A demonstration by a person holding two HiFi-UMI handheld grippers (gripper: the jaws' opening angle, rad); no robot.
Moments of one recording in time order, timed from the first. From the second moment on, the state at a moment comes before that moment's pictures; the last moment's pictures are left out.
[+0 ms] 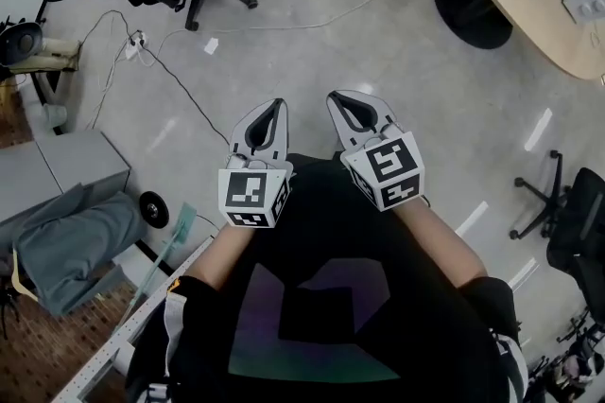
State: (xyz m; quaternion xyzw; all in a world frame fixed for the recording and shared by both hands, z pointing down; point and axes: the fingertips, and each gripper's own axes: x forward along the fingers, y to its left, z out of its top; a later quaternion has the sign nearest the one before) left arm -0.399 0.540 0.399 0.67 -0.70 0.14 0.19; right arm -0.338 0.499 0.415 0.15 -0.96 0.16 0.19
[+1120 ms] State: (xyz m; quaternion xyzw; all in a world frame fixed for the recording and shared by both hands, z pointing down) left arm -0.251 0.383 0.396 0.85 -0.46 0.20 0.14; right arm -0.182 0.386 0.428 0.40 -0.87 0.25 0.15
